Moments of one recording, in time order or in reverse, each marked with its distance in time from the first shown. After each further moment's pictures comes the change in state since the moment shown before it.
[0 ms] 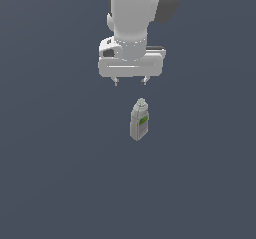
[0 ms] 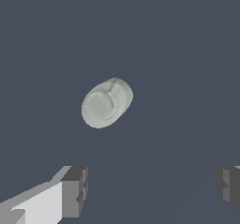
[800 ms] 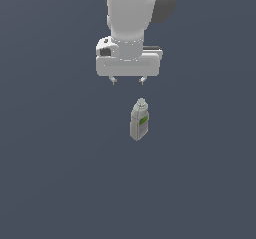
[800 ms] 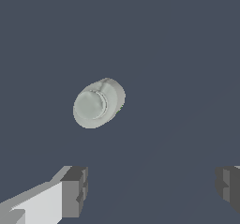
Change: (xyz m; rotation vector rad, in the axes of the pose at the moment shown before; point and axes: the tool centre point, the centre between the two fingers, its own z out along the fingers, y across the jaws) arm -0.002 0.009 0.001 -0.004 0.013 0.032
